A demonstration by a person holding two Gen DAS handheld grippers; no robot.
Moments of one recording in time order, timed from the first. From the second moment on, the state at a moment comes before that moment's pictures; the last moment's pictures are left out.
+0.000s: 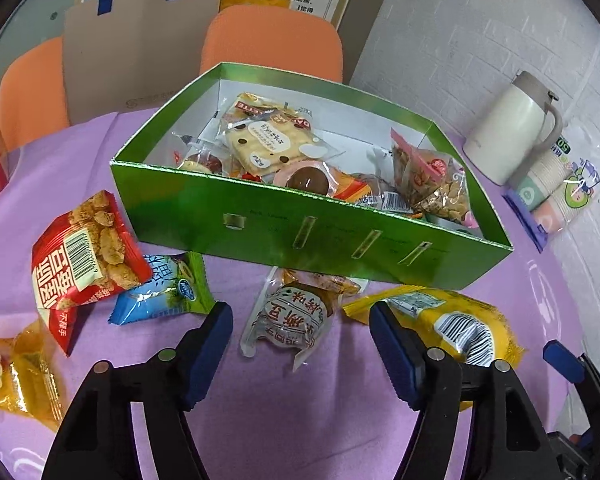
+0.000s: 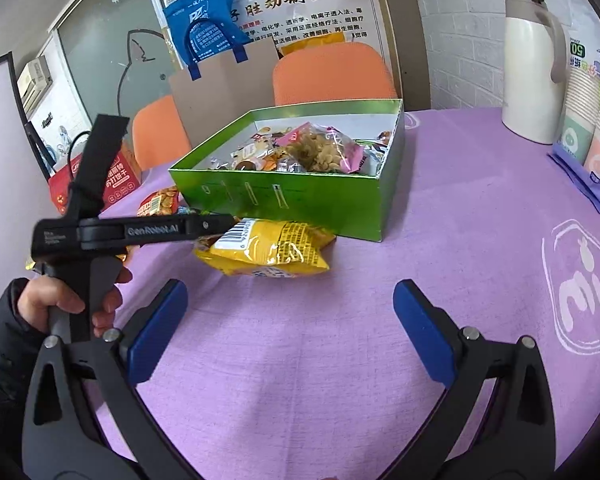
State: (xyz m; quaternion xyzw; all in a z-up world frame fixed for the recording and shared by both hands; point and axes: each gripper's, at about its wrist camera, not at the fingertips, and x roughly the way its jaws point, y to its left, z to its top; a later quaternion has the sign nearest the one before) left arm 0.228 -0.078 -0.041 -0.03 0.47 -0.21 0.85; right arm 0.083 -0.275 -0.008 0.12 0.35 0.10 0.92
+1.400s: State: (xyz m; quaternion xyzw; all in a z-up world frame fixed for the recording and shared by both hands) left arm 0.117 -0.011 -0.045 -0.09 0.44 -0.16 0.88; right arm 0.128 -0.229 -0.034 0.08 0.44 0.10 0.89
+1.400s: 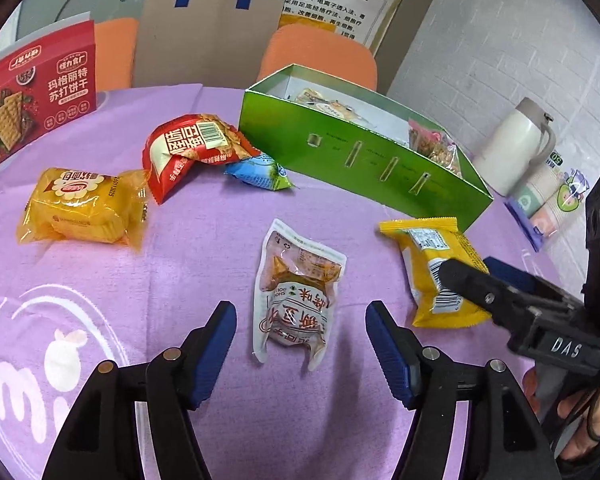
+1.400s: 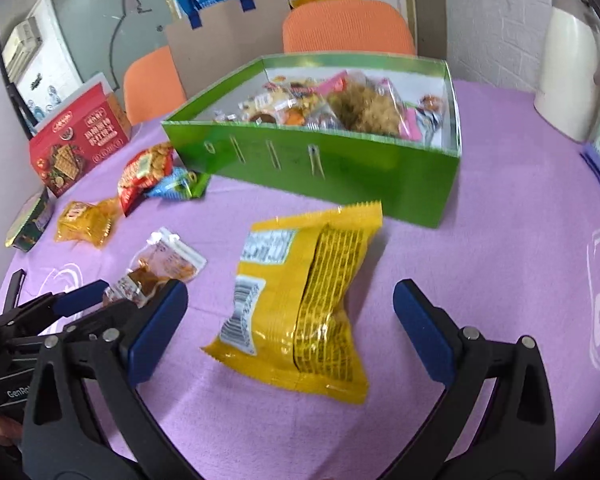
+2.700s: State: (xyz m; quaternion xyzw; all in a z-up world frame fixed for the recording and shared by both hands) left arm 0.196 -0.053 0.081 -0.08 0.34 -0.23 0.91; right arm 0.178 -0.288 0.066 0.12 0.30 0.09 0.94
